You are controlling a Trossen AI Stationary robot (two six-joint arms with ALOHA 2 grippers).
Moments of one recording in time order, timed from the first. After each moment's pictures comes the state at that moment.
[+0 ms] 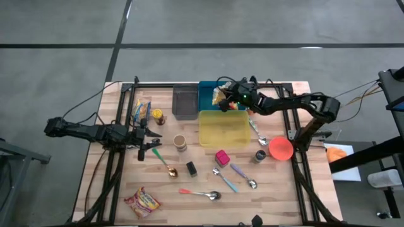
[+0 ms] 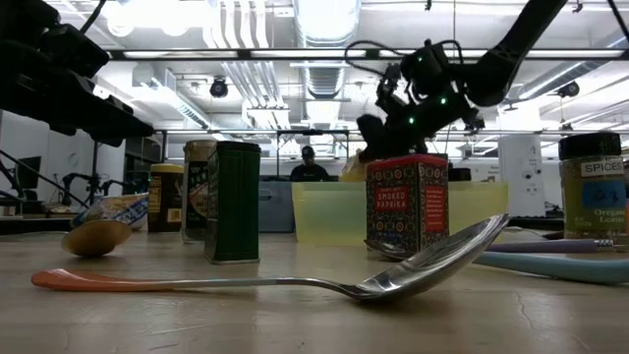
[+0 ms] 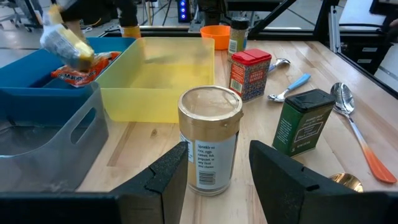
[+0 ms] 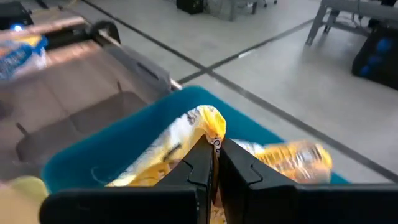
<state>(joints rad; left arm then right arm) -0.16 0.20 0.07 -0.18 -0.19 -0.06 -0.51 1.64 0.74 0.53 0.23 0.10</state>
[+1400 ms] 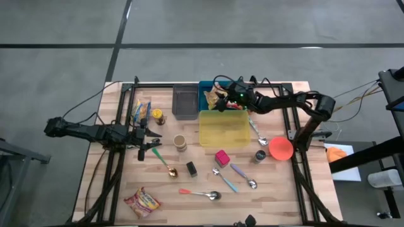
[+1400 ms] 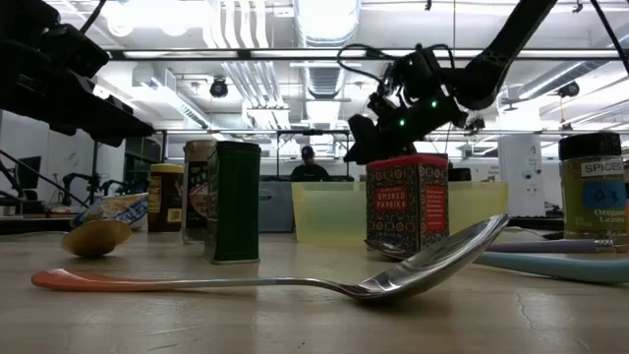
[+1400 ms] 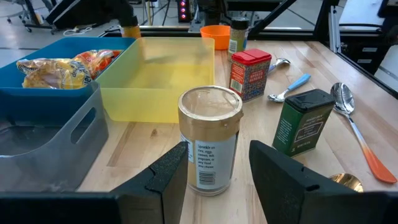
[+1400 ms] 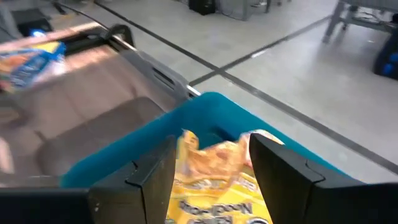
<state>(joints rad) -0.16 0.20 0.07 -0.18 -0.19 -0.06 -0.50 1.68 0.80 0.53 0.17 0.12</state>
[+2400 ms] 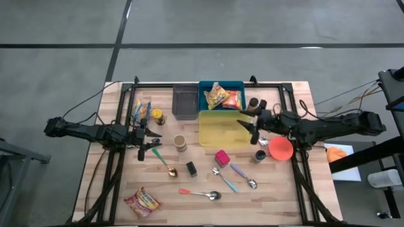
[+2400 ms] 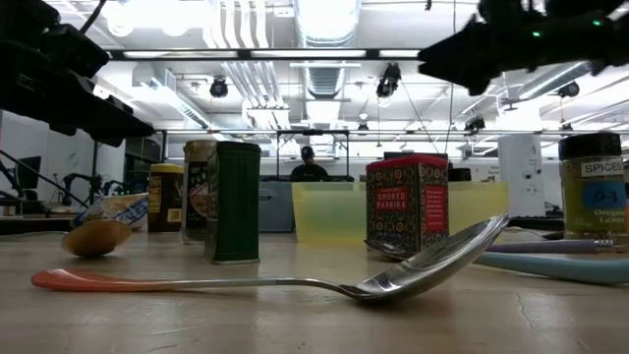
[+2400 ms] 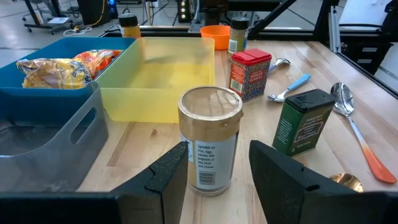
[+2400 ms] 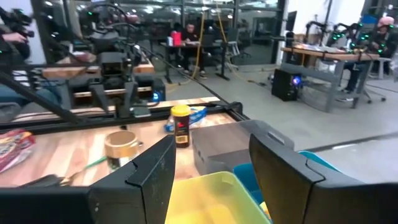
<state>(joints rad) -0.16 0.20 0.07 -0.18 -0.19 -0.06 -0.04 0.83 0.30 0.53 0.26 0.02</state>
